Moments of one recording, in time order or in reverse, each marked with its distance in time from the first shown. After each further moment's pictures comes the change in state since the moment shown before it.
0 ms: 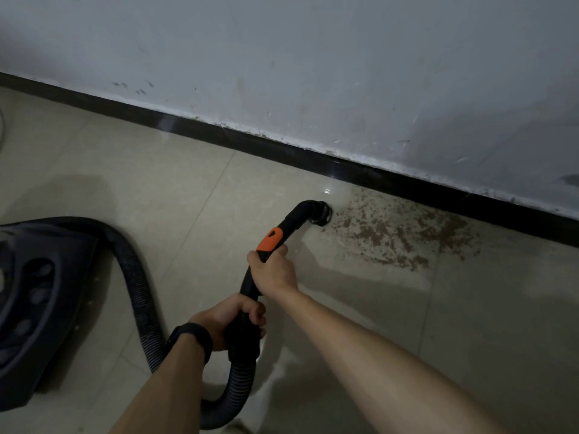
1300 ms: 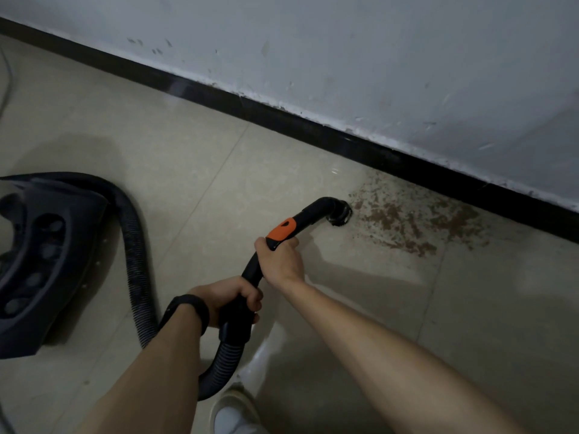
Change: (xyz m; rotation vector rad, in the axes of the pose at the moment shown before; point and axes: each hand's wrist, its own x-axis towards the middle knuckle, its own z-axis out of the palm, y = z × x) left_hand -0.011 -0.020 -0.025 0.102 -0.055 -0.083; right_hand -0.019 0.020 0.021 -0.080 0.078 0.070
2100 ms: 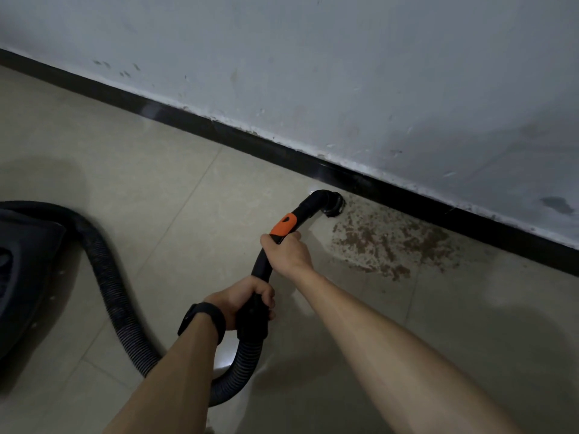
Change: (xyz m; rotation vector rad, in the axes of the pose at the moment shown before) left_hand 0.048 0.055 0.054 -0.045 0.038 0.138; right_hand 0.059 -0.017 -0.075 -0.104 -0.003 -0.041
